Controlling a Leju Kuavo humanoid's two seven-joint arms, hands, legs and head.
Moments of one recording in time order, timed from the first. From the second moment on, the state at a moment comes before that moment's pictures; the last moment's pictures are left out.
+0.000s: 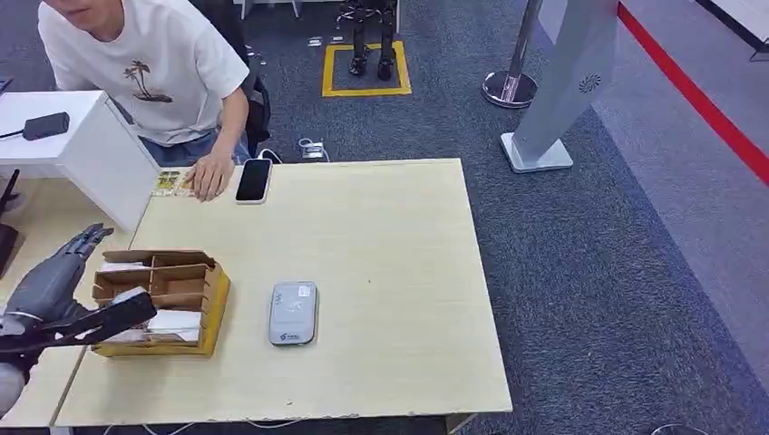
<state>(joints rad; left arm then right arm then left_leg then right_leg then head) -0.25 0.65 -0.26 -1.53 -0.56 -0.28 0.12 -0.17 0.02 1.54 -0.10 -1.31 -0.38 -0.07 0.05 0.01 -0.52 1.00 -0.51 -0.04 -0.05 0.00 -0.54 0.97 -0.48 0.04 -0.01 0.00</state>
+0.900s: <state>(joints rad) -0.34 0.61 -0.38 -1.36 -0.49 -0.16 0.14 -0.20 -0.01 1.53 -0.09 -1.32 -0.39 -0.11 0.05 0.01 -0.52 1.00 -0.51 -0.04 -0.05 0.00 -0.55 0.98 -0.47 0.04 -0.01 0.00</state>
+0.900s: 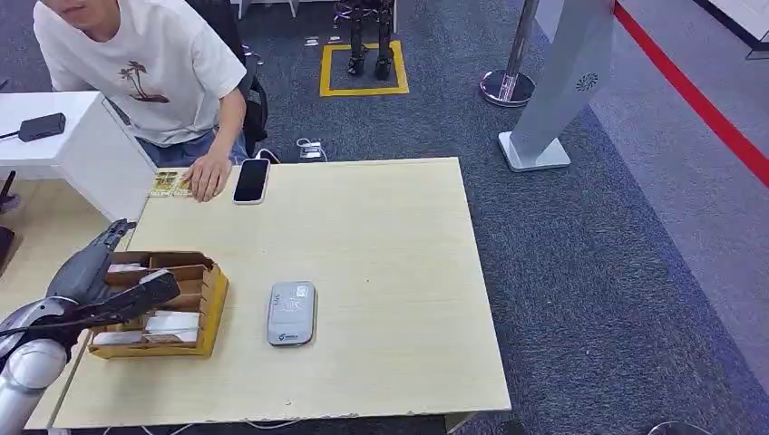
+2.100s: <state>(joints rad) 0.02 0.27 -0.23 -1.73 -0.74 0.29 -0.05 -0.12 0.02 1.54 -0.09 -1.38 -0.39 -0.04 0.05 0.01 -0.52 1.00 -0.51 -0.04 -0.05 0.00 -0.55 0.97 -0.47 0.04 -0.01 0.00</state>
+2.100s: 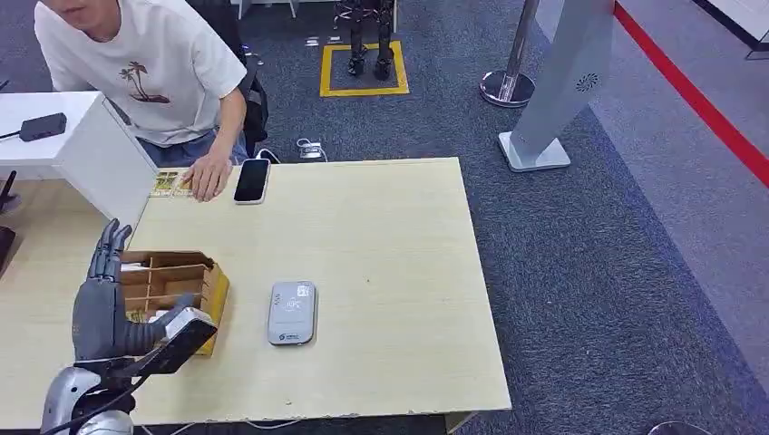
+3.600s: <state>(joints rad) 0.32 0.28 -0.10 -1.67 -0.92 0.25 0.12 -0.10 0.02 1.56 -0.07 -1.33 -0.38 -0.01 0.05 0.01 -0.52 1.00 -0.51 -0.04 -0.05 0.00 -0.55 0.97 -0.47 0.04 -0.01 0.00</state>
